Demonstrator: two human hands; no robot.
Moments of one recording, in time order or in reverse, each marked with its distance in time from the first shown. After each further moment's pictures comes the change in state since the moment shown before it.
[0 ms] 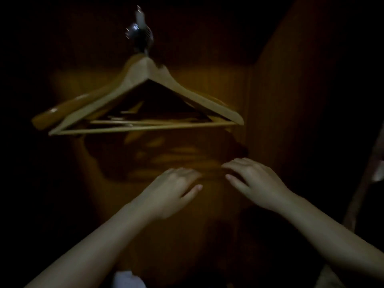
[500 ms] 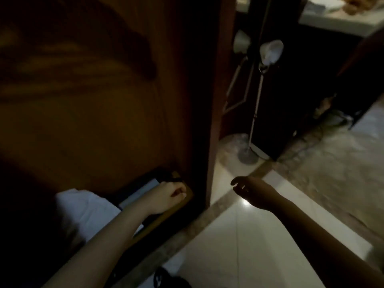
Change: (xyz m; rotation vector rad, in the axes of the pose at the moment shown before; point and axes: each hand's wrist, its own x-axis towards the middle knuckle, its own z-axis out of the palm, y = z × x) left_hand -0.071 0.199 0.246 -0.545 -0.749 -0.114; right_hand -0.378 0.095 0.083 0.306 -0.558 0.806
